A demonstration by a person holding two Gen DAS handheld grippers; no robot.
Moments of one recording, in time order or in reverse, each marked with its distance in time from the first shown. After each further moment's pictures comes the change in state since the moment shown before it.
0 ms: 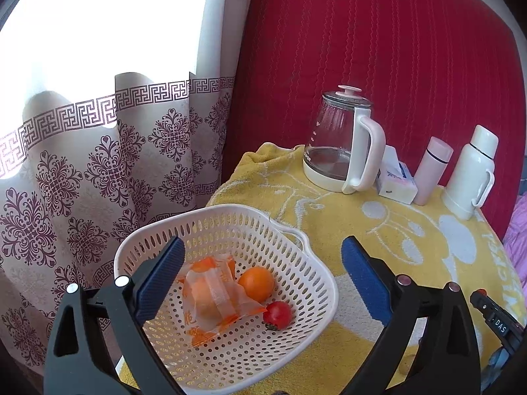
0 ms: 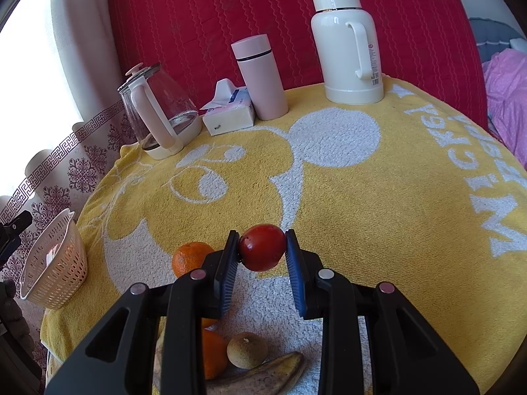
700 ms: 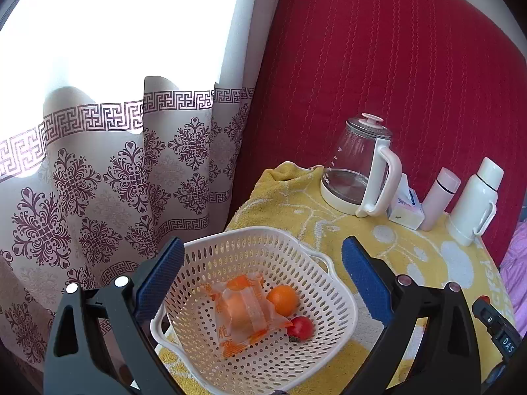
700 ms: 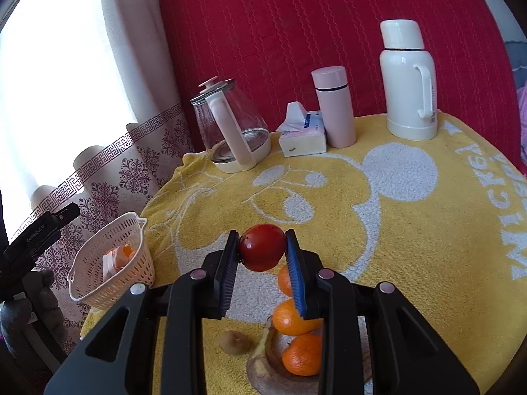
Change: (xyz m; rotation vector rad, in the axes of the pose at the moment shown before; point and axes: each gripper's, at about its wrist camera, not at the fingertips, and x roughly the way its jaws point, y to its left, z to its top) left arm -0.016 0.039 0.021 -0.089 -0.039 0.018; right arm -0.038 0.078 0.010 -0.108 -0.058 0.193
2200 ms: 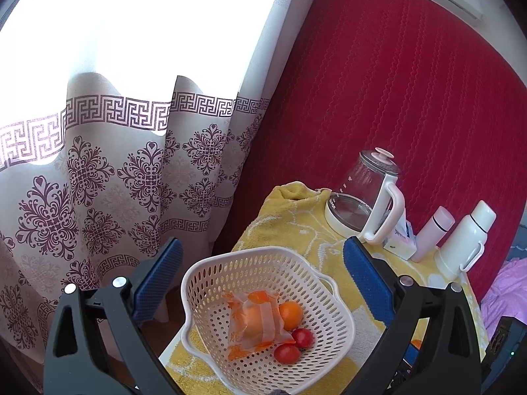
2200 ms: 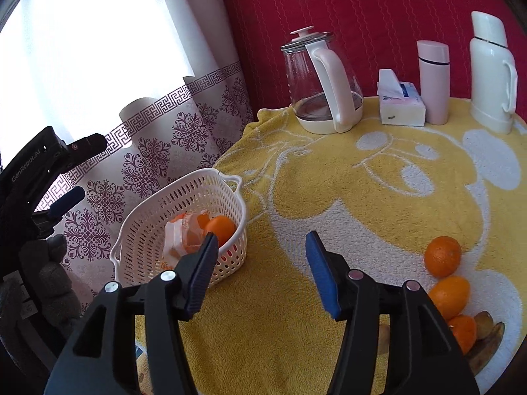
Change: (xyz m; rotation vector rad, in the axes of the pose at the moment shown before) left arm -0.015 0.035 0.019 -0.134 -0.026 -0.029; right arm 0.047 0.098 -0.024 -0.068 0.146 0.148
